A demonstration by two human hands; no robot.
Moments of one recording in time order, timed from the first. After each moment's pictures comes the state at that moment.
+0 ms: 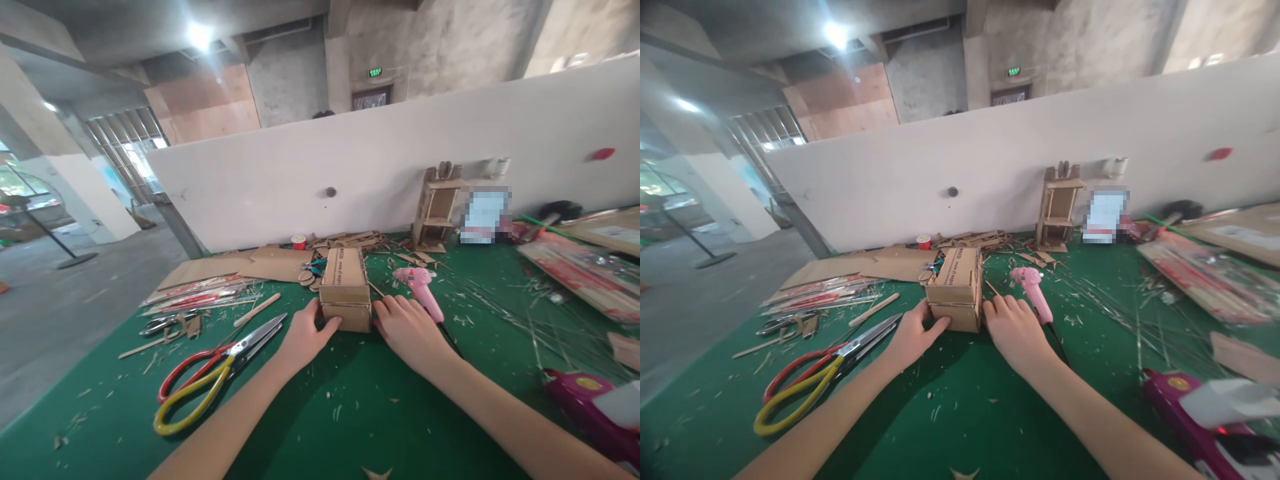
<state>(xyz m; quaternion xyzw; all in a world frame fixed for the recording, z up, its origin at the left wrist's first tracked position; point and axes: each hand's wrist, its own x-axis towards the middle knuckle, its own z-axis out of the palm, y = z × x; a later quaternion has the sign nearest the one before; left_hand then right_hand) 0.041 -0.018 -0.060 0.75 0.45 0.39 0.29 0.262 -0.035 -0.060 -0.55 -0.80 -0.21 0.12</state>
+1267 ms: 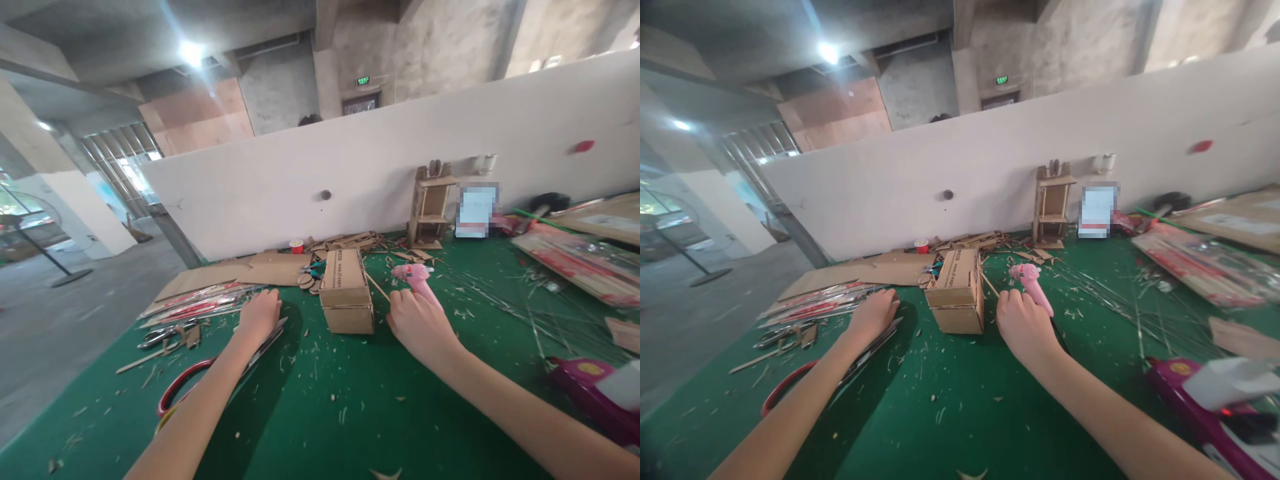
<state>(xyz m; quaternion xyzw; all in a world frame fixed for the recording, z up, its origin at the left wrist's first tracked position) -0.045 0.038 -0.047 0.74 0.66 0.12 -0.03 0.263 -0.035 -0.060 -0.64 -0.73 -0.20 0.11</state>
